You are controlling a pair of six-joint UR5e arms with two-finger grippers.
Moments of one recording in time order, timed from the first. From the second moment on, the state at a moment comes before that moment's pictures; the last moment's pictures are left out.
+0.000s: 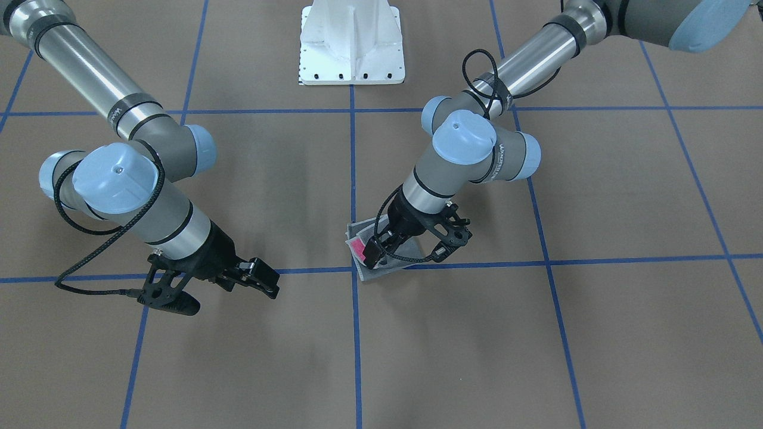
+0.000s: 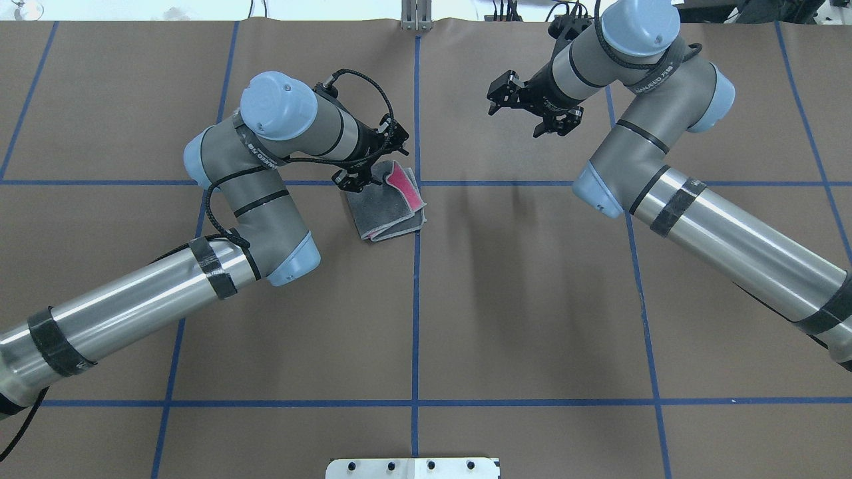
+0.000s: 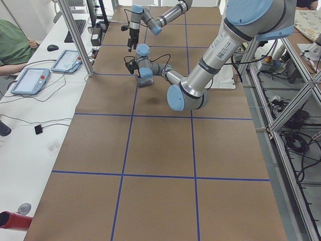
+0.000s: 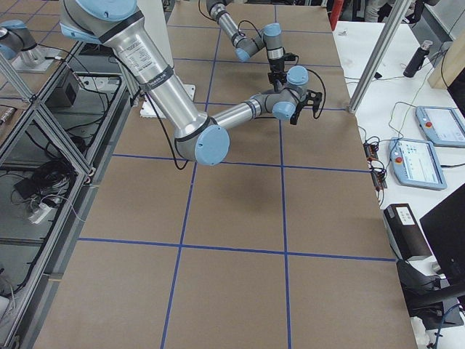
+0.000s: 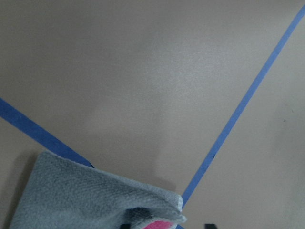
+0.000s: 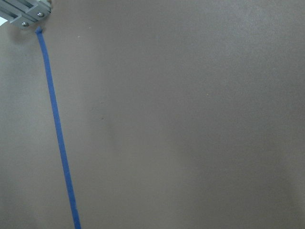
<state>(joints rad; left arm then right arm) -0.67 -2.39 -1.18 -2.33 -1.93 -1.97 0.87 -0.87 1.24 -0.93 2.12 1.42</state>
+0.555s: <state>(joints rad) -0.67 -2.44 -1.09 -2.34 -1.93 -1.96 0.88 -0.87 1.24 -0.93 2.12 1.40</state>
